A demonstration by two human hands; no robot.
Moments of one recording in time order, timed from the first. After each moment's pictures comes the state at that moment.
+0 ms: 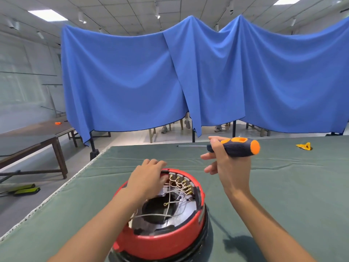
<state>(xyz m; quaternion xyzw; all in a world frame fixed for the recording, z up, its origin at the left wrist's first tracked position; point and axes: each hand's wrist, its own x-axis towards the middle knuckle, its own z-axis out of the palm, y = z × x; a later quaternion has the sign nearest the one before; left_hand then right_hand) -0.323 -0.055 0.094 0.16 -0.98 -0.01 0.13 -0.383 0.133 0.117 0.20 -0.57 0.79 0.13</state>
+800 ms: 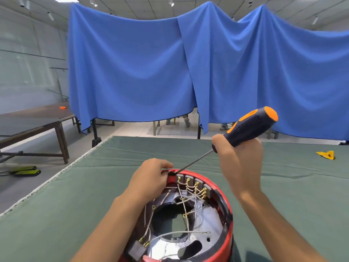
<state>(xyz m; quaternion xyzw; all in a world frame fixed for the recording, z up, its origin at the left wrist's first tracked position) -0.329 -0.065 0.081 0.17 -0.93 -0.23 0.23 -0.395 0.107 0.130 0.28 -0.65 0.66 0.24</state>
